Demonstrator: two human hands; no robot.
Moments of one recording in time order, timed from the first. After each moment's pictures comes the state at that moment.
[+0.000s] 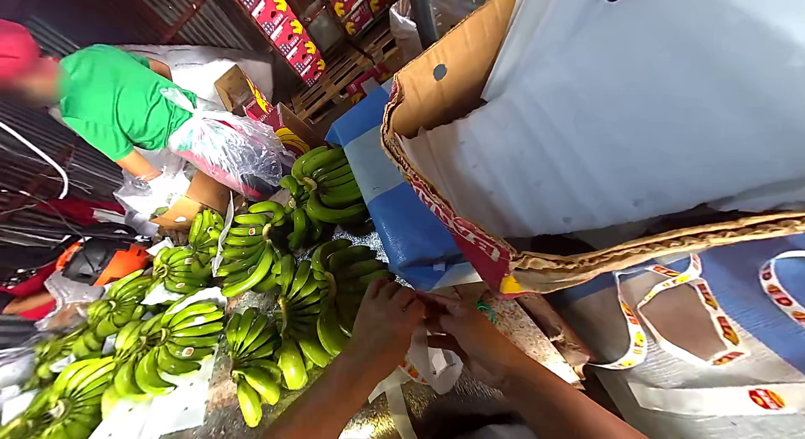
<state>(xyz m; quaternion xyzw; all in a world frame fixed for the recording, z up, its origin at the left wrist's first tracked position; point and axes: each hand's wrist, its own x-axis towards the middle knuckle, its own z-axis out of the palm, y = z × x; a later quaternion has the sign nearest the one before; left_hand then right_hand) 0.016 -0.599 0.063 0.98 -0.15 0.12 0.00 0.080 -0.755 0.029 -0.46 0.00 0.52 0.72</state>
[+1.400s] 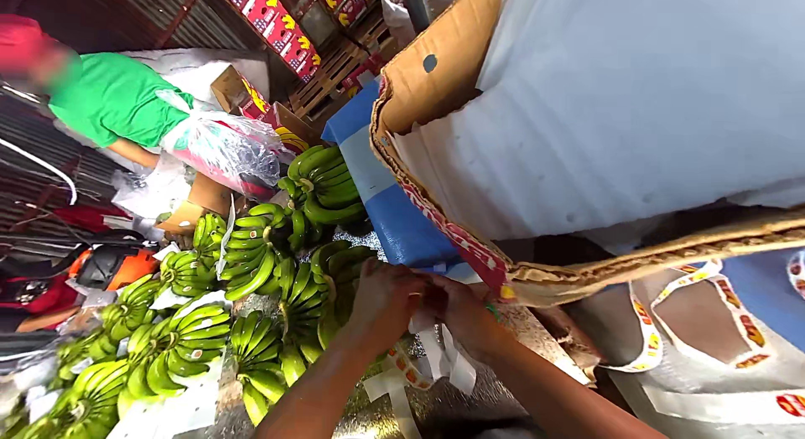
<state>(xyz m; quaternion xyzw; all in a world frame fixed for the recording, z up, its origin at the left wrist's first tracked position) 0.061 -0.595 0.090 0.99 -0.02 -0.08 0.14 0.103 -0.734 0.003 -0.52 -0.05 0.41 0.75</state>
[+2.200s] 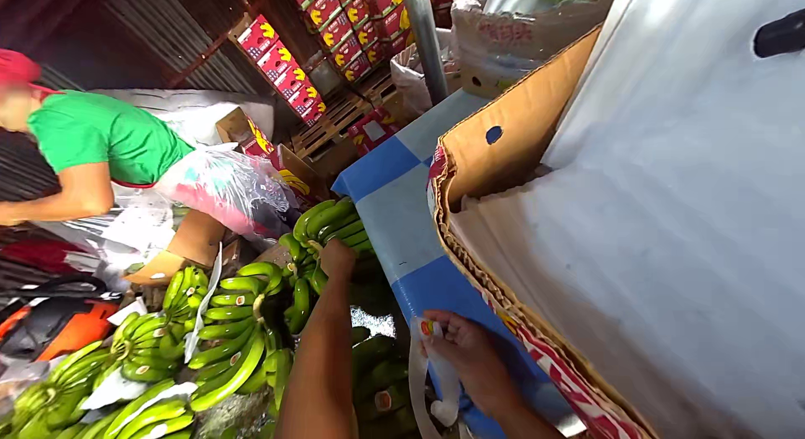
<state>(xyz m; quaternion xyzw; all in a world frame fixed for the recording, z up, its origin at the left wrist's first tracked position) 0.283 -0.348 0.022 0.88 0.46 -0.08 0.12 0.181 -0.619 0.000 -0.52 0.00 0.30 0.80</state>
